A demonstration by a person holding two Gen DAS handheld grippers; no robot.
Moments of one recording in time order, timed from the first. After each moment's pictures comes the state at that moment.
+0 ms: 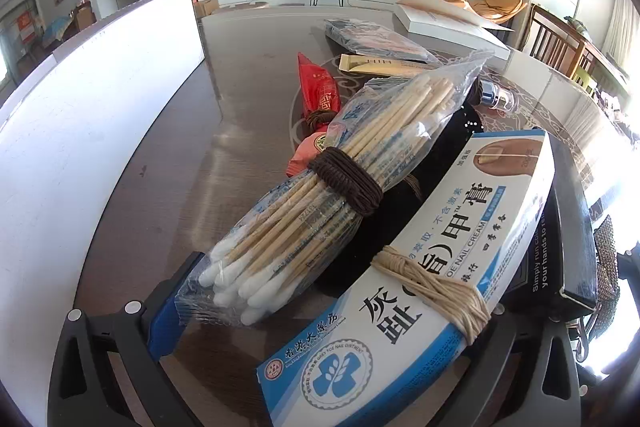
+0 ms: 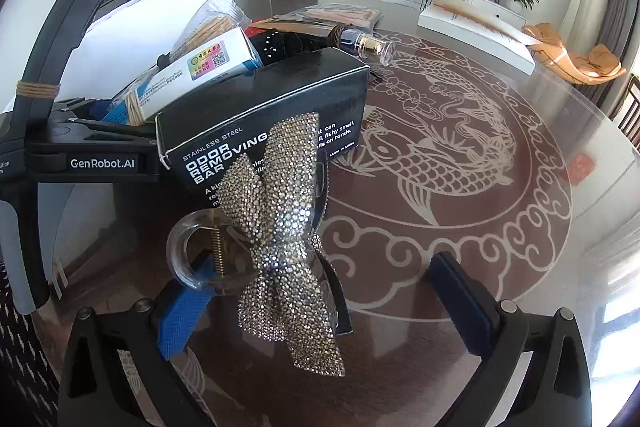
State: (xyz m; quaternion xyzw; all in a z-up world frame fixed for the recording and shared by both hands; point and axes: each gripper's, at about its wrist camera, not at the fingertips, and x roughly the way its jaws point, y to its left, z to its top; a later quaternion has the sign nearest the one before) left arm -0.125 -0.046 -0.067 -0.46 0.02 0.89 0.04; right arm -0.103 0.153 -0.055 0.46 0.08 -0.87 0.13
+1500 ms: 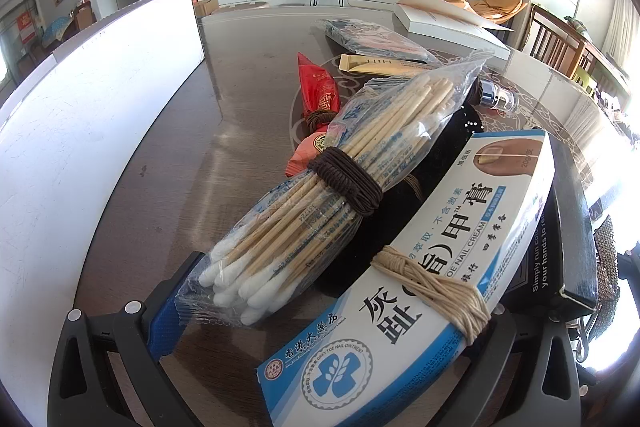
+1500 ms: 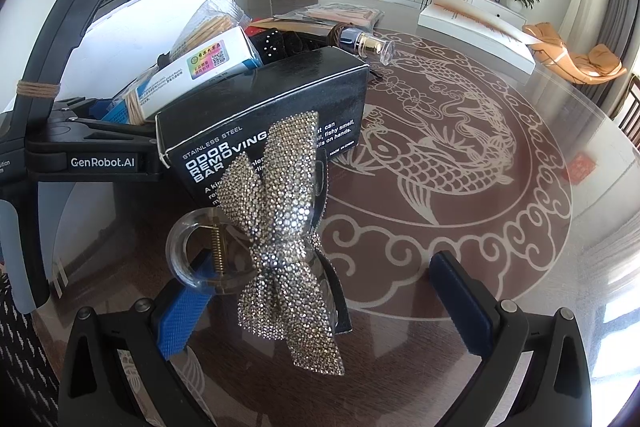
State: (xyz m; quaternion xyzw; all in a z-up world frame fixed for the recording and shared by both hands) left arm -0.134 -0.039 -0.068 -0.46 0.02 0.89 0.04; right arm -0.104 0.154 -0.057 0.46 0.08 -0.87 0.14
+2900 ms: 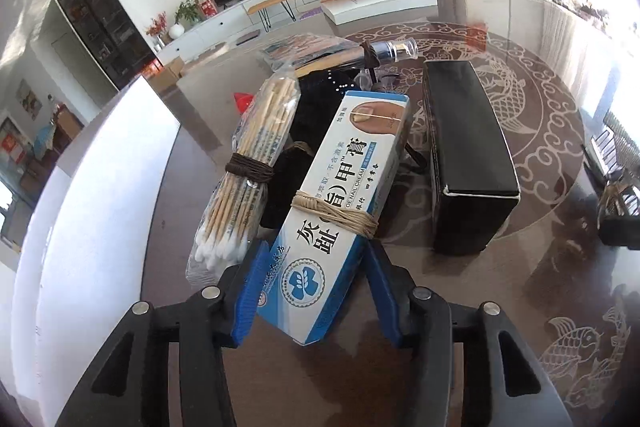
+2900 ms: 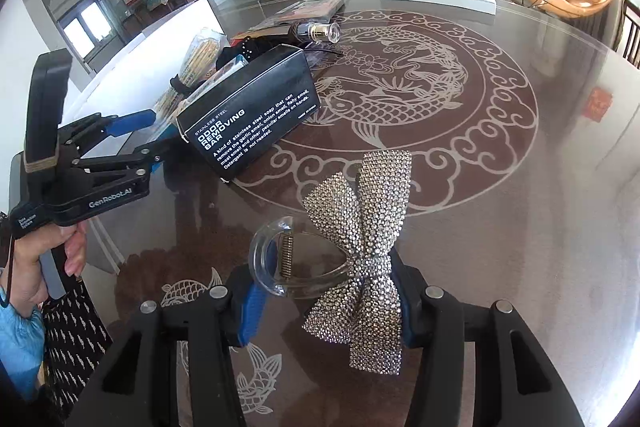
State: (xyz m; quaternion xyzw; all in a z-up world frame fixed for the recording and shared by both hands) left arm -0.092 0.021 -0.037 -0.41 0.26 0.87 0.07; right arm -0.063 0.211 -0.036 0.49 -0.04 -0.86 0.15
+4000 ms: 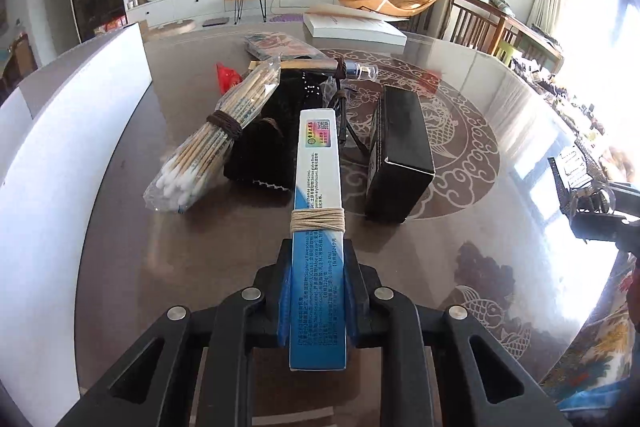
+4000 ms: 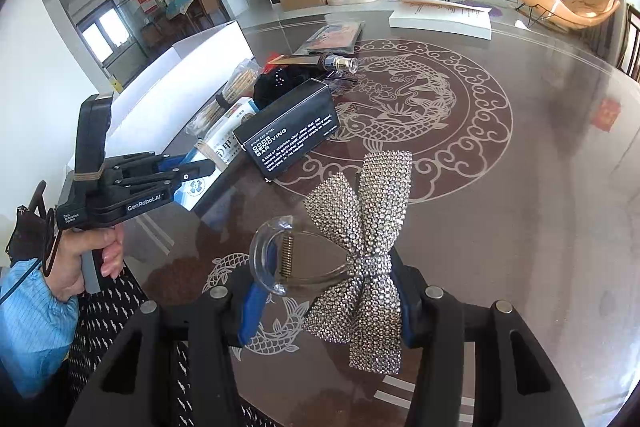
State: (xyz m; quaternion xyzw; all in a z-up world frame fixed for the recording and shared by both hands) left arm -0.067 -0.038 -0.005 -0.44 0.02 0.88 0.18; right arm -0.019 0.228 0.016 0.46 -0.05 -0.87 0.18
